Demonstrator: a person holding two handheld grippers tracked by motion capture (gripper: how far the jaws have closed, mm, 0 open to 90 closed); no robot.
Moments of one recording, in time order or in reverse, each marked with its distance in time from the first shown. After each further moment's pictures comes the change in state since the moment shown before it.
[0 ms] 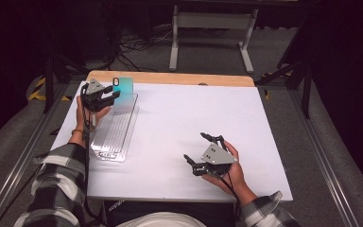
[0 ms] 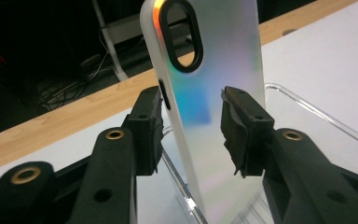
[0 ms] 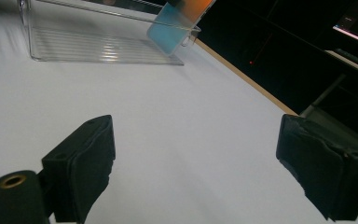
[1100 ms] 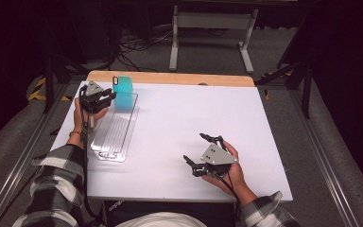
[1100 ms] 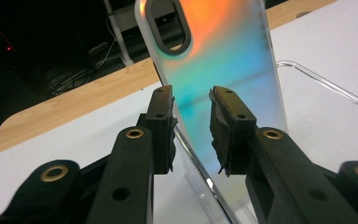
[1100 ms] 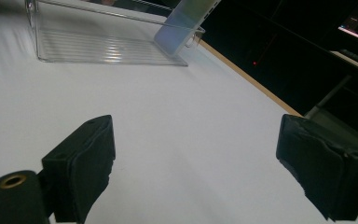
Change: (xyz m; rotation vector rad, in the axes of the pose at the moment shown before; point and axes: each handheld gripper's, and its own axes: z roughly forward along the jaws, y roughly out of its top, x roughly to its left) left arm 0.000 -0.007 0.000 0.066 0.031 0.014; right arm 0.001 0.001 -0.001 -0.003 0.016 0.000
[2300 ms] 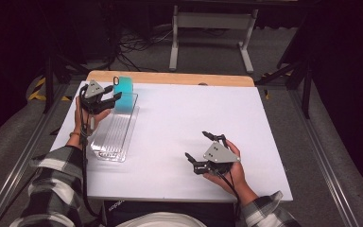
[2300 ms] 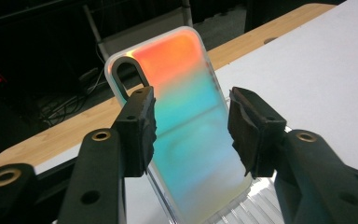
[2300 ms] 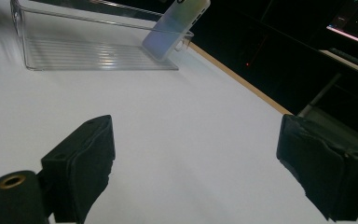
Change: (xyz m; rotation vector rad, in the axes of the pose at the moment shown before) left arm -0.017 0.015 -0.021 -0.095 -0.039 0.045; right arm -0.005 0.000 -0.002 -0.017 -0.029 0.027
